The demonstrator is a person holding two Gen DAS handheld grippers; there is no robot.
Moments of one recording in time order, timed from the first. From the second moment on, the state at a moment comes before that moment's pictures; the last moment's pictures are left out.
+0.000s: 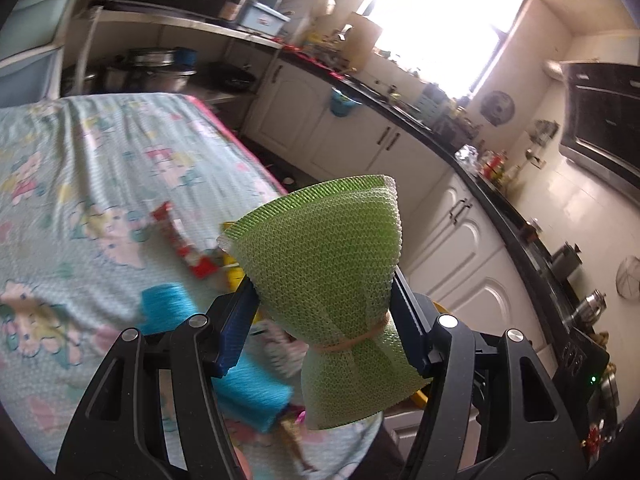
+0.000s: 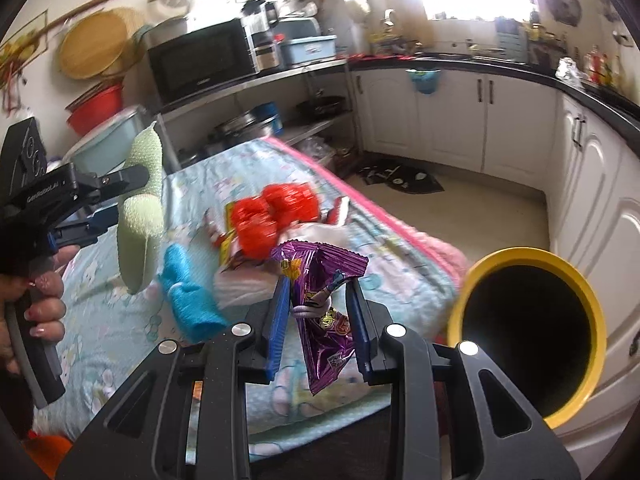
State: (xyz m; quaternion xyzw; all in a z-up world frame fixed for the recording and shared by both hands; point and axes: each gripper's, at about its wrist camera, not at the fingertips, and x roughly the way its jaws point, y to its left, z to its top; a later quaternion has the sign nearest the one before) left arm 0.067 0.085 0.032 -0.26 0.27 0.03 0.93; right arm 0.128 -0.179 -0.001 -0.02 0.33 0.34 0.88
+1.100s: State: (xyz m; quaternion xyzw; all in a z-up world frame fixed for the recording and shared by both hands) left arm 0.173 -0.091 0.030 -0.12 0.29 -0.08 0.95; right arm 0.175 -0.351 -0.009 0.11 0.30 0.15 0.94
